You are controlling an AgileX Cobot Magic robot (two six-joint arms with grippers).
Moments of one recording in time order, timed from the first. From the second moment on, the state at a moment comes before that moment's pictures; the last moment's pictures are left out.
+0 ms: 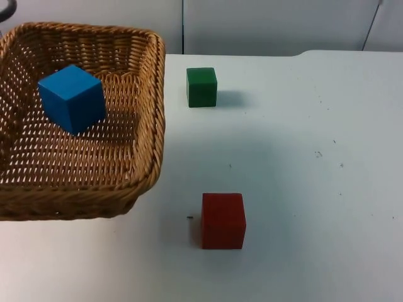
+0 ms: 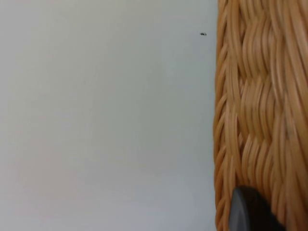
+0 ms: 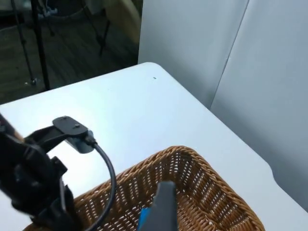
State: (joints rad) right arm 0.92 1.52 -1.57 -0.10 0.56 -0.11; left arm 0.14 1.45 -0.69 -0.81 0.72 0.61
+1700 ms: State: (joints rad) right arm 0.92 0.95 -1.00 -0.11 0.42 -0.03; left arm 0.14 1.85 -0.76 -0.90 0.43 0.89
